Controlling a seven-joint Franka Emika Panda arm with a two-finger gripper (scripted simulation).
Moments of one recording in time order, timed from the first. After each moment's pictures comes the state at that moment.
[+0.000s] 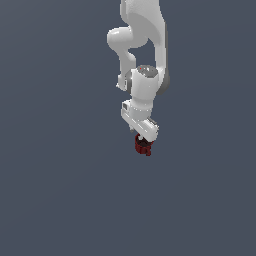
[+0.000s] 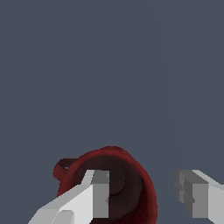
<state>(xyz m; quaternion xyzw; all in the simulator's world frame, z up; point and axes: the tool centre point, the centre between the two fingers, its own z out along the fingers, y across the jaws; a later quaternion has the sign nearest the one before) -0.050 0.038 0.119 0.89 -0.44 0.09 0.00</state>
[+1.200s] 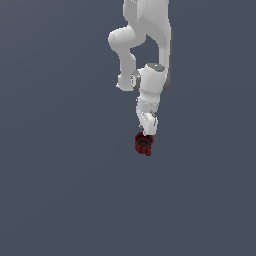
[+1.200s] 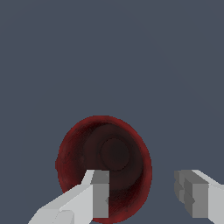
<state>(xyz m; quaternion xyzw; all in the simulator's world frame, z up) -0.085 0.074 0.105 0.75 -0.64 0.15 -0.06</state>
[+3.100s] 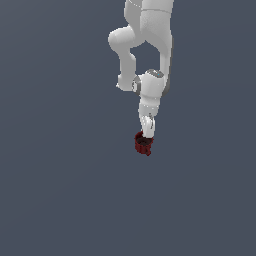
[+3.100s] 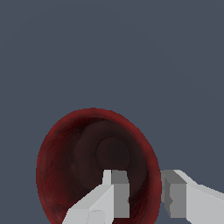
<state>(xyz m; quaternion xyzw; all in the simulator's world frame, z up) -0.086 0.080 0.078 0.71 -0.68 0.16 -0.08</state>
